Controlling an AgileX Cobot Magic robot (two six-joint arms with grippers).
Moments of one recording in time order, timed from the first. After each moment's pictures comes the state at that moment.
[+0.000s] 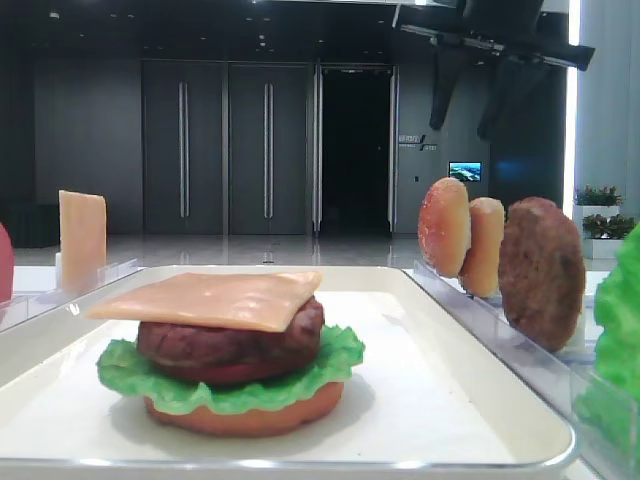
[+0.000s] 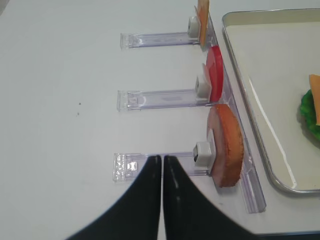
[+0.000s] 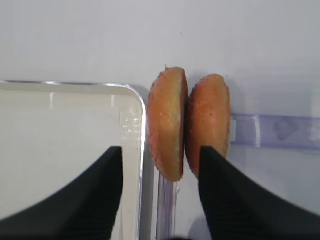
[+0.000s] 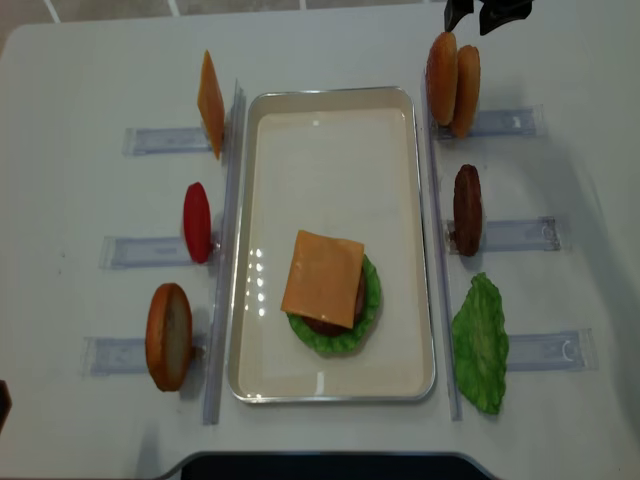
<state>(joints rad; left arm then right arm) 0.07 -0.02 -0.48 -0.06 1.11 0.09 0.32 1.94 -1.76 0.13 1.05 0.22</state>
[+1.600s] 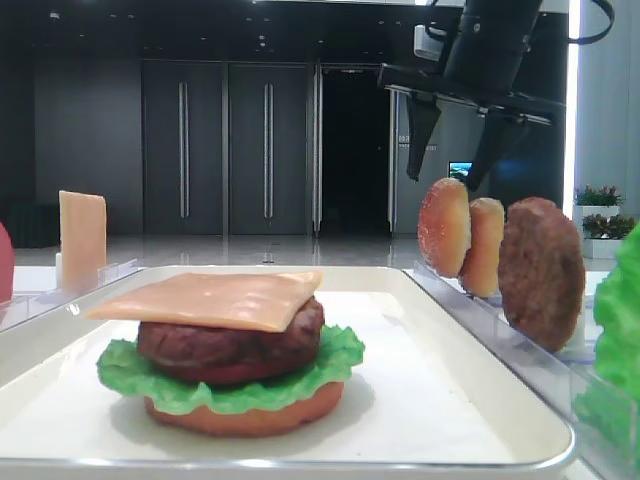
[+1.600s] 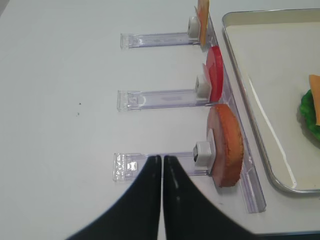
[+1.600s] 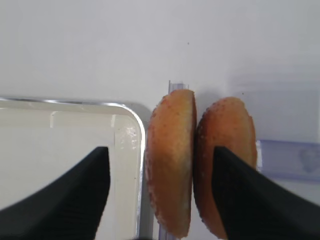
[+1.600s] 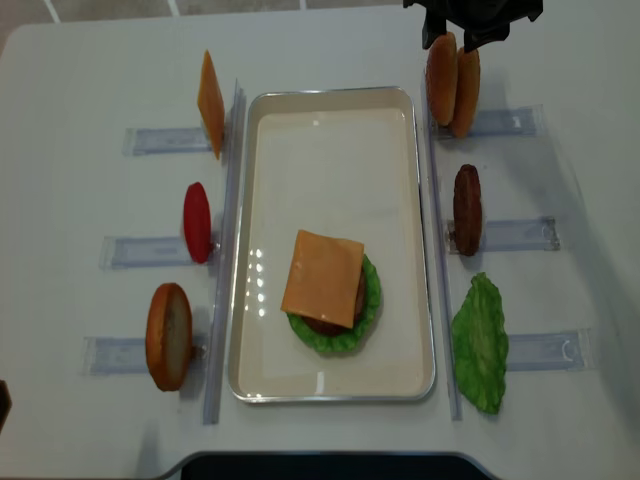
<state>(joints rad) 0.07 -0.02 -0.48 -0.06 1.11 0.09 0.33 2.05 -1.77 0.14 0.95 0.21</state>
